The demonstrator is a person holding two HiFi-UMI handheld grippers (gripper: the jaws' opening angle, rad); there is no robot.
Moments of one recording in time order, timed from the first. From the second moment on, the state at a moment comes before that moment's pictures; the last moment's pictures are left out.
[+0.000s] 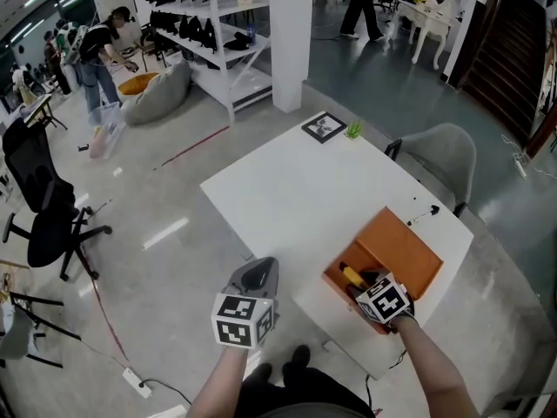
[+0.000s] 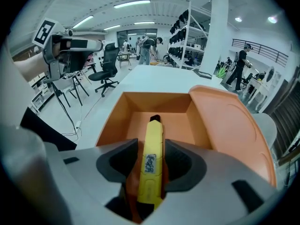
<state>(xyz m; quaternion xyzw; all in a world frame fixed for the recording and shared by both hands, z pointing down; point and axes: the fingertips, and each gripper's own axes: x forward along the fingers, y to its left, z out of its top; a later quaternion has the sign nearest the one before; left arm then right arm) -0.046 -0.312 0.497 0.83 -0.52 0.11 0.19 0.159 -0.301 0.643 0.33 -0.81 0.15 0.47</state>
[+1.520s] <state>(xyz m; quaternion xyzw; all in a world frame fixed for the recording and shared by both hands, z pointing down) -0.046 -0.310 0.493 0.83 -0.51 0.11 0.19 0.158 -0.295 0.642 0.34 -0.81 0.17 0.45</state>
